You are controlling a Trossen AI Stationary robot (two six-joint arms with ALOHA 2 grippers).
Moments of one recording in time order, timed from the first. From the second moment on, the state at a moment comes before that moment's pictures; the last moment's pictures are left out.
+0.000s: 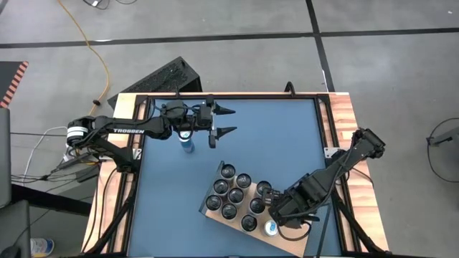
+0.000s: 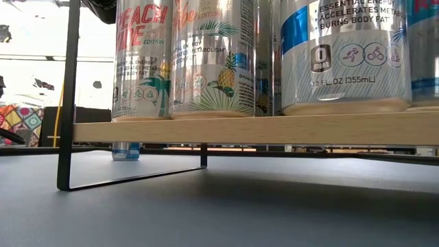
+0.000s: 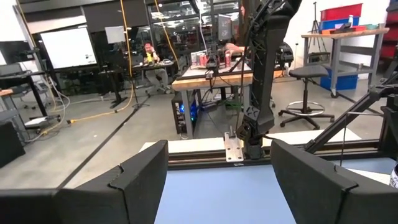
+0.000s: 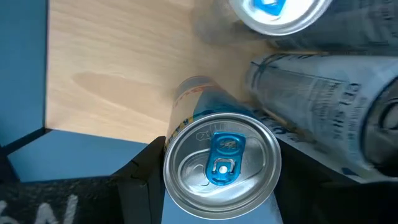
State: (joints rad) left arm 0.25 1.40 0.89 0.66 0.15 0.10; right arm 0.62 1.72 1.67 -1.34 0.07 -0.79
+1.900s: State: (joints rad) left arm 0.25 1.40 0.89 0.66 0.18 0.14; right arm 0.62 1.72 1.61 -1.25 0.03 -0.64
